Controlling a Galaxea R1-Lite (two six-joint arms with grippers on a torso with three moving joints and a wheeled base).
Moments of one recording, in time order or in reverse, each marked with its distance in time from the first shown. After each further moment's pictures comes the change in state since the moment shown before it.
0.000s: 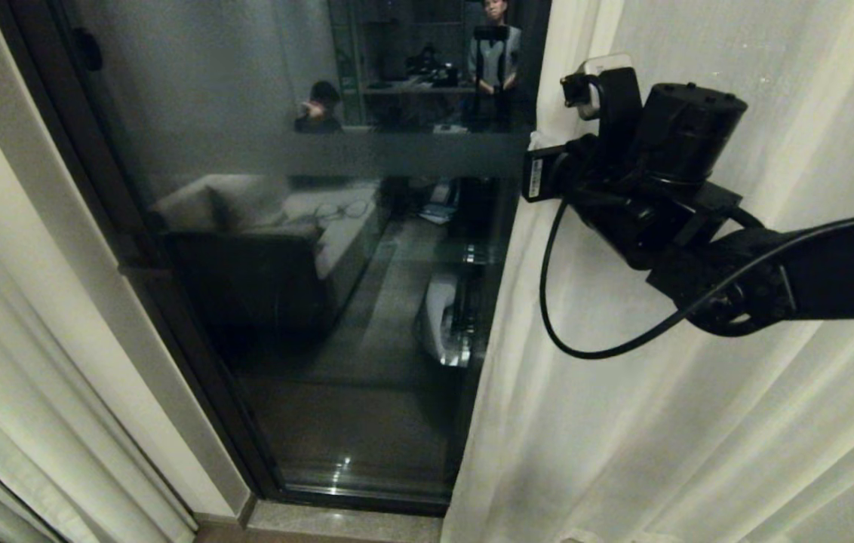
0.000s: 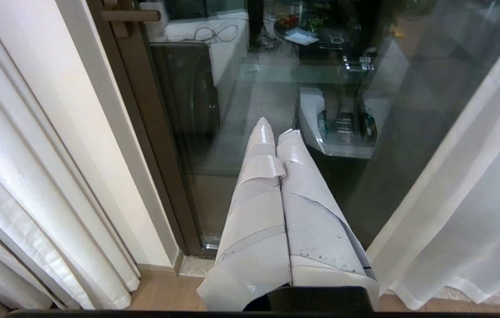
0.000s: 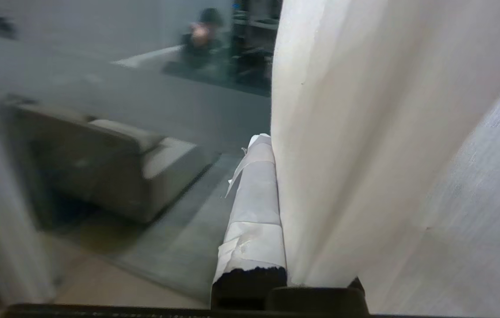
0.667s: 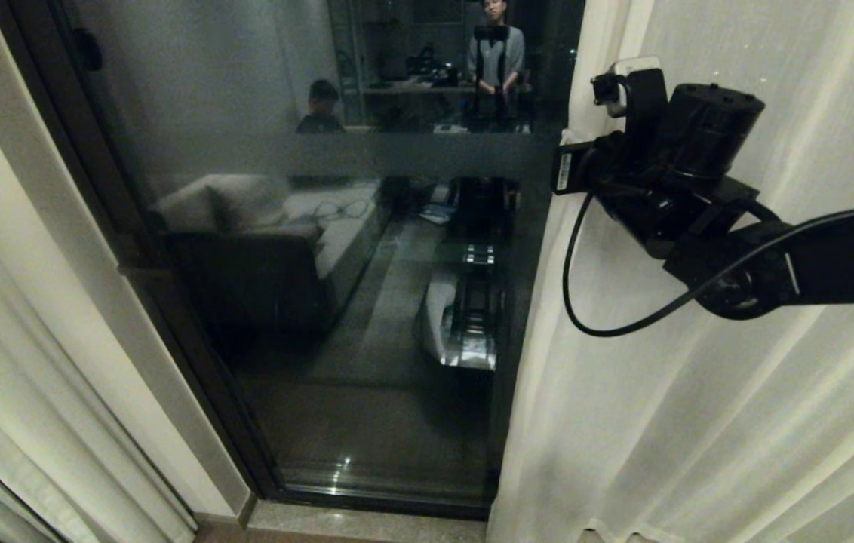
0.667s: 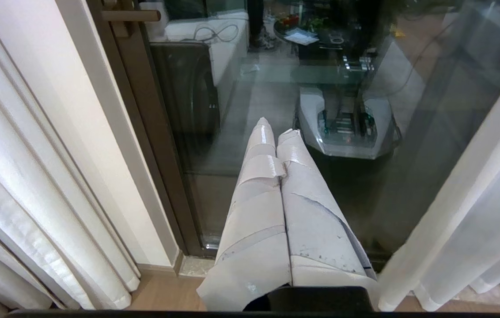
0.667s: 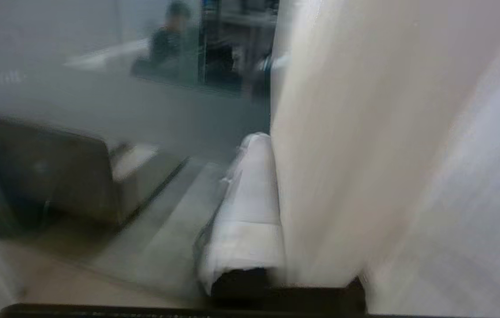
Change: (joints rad) left arm 0.000 0.000 0.000 0.000 0.000 0.000; right arm -0.080 0.011 -0.011 -0.002 0.001 0.001
